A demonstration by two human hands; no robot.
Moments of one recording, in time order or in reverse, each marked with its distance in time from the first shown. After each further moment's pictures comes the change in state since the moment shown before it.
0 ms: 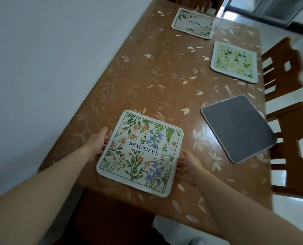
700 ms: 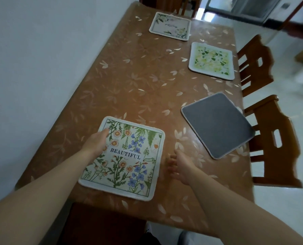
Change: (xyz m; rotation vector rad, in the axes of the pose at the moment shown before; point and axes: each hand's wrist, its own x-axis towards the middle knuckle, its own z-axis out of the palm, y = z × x) left_hand -0.018 0.044 0.063 0.277 0.101 0.193; right_hand 0.003 -0.013 -0.042 0.023 -0.020 0.027
